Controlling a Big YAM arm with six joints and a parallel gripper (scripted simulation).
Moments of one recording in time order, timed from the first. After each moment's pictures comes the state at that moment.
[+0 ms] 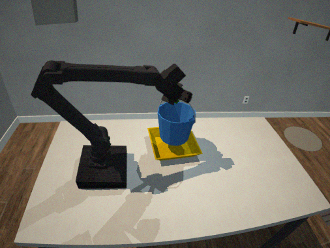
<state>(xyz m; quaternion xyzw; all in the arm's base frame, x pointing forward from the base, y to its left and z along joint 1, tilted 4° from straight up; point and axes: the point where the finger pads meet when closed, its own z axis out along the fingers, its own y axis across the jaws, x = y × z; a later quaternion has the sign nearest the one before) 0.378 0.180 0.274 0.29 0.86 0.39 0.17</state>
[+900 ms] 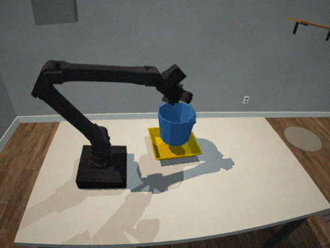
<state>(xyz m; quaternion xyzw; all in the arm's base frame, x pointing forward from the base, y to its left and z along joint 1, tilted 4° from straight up) 0.379 0.177 0.274 0.29 0.86 0.39 0.17</state>
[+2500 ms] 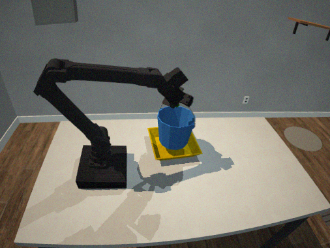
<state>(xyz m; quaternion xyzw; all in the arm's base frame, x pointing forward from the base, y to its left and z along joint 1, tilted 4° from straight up) 0.383 0.172 0.254 0.30 0.87 0.37 0.16</state>
